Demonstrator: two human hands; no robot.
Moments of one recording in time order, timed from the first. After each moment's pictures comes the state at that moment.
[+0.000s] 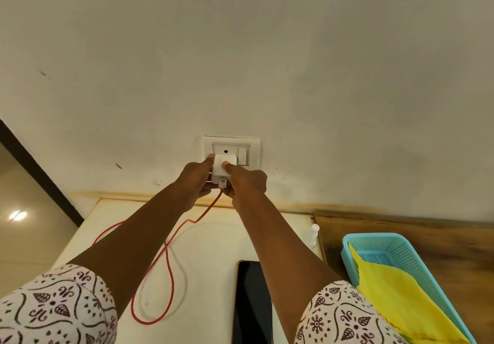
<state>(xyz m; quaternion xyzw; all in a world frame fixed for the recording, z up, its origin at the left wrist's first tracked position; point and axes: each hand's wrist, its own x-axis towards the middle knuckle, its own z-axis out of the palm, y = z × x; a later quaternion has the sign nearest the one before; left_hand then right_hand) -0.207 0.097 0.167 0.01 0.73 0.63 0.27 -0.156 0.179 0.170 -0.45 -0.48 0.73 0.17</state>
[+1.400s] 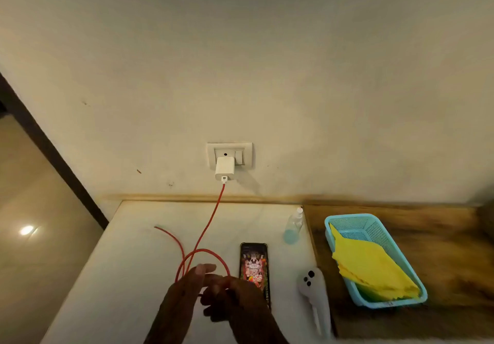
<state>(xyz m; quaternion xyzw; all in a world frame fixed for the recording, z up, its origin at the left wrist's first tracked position) -0.004 -0.049 0.161 0.10 0.74 0.60 0.28 0.065 0.063 0.152 -0.23 -0.68 0.69 -0.07</state>
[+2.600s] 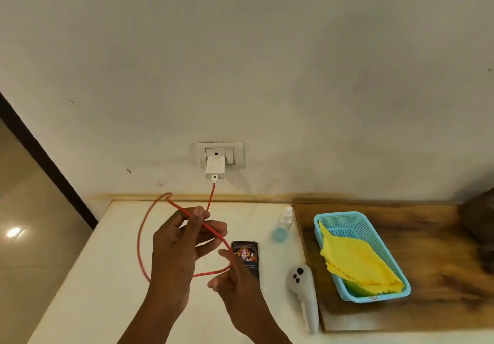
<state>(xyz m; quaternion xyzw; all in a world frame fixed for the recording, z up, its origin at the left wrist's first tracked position) -0.004 -0.004 0.246 0.08 0.63 0.76 0.14 0.065 0.078 0.123 -0.22 -0.74 0.63 0.05</state>
